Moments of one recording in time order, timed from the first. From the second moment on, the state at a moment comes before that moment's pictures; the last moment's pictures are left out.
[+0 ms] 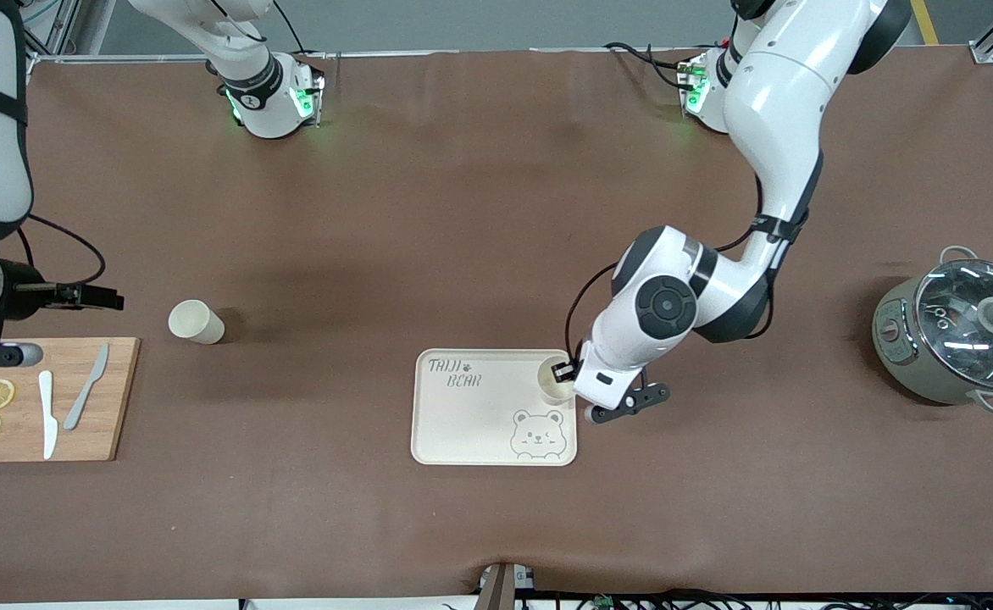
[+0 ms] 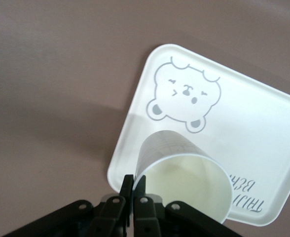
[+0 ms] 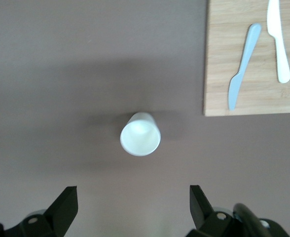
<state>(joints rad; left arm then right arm) -0.35 0.79 -0.24 -1.30 0.01 2.18 -0.86 -0.09 0.34 -0.06 -1.50 0.02 1.62 -0.10</state>
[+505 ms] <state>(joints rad) -0.39 0.86 -0.20 -1.30 0.01 2.25 -0.86 -0.14 0.39 -0.06 -1.66 0.06 1.69 -0.08</state>
